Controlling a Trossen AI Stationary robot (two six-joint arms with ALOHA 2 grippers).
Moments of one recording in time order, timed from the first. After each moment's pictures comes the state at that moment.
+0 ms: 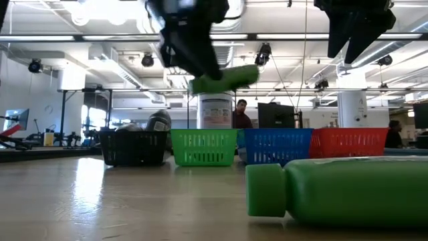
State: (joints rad) left arm -0.21 1.75 1.38 -0.59 -0.11 -0.32; right arm 0.32 1.34 1.23 -1.33 0.47 1.17
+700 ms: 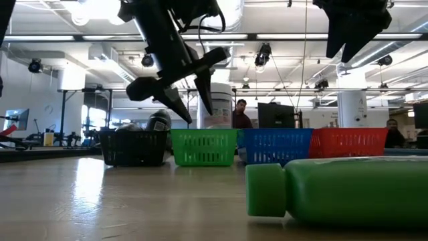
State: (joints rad) left arm -0.07 1.73 1.24 -0.55 -0.37 -1.30; right arm 0.33 1.34 1.22 -1.33 0.52 1.13
